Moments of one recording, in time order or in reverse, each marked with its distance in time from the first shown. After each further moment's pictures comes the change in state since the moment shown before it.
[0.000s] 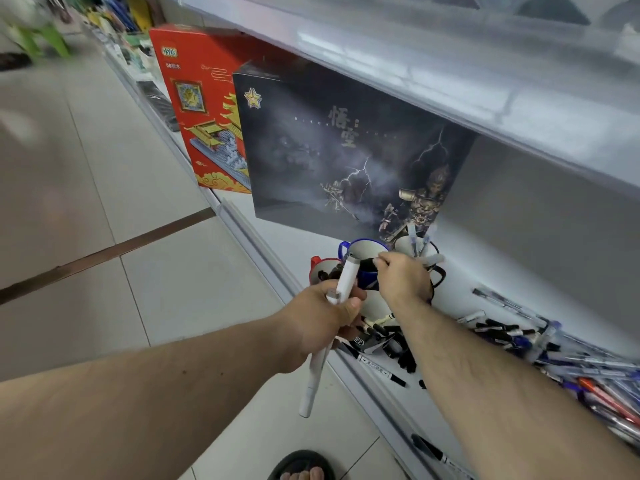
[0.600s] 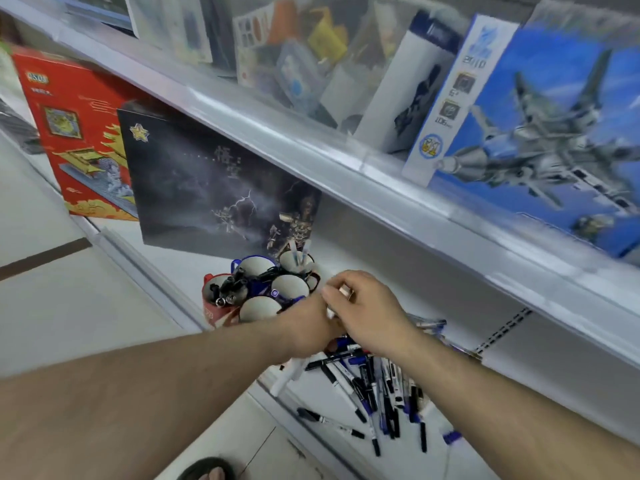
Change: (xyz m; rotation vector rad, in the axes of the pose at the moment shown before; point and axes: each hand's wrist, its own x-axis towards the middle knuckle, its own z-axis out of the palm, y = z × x) left_hand -0.042 0.045 0.121 0.463 -0.388 0.388; right_hand -0.157 0.036 -0.220 0.290 -0.148 -0.169
